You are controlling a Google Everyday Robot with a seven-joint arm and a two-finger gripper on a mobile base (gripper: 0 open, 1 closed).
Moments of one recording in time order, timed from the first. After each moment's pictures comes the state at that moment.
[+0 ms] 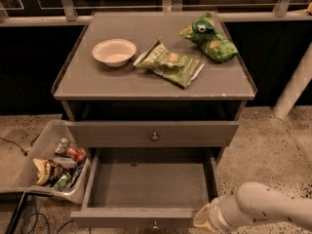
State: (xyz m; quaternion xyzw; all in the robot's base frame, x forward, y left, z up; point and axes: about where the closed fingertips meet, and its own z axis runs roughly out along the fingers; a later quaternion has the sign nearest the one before) arm 0.359 -0.163 0.459 -0.55 0.80 0.17 0.18
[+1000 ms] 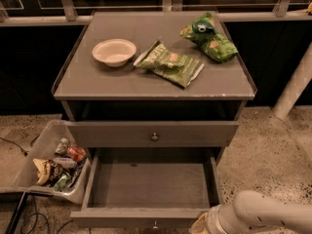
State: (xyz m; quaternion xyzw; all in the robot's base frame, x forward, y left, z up) arm 0.341 -0.159 0.412 -0.54 0.80 0.20 0.17
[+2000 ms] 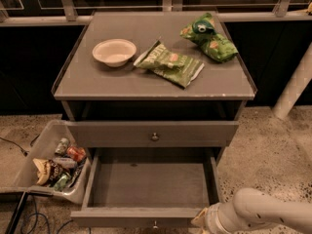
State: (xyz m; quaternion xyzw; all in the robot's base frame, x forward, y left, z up) arm 0.351 -0.156 0.411 -0.54 0.80 0.21 0.18
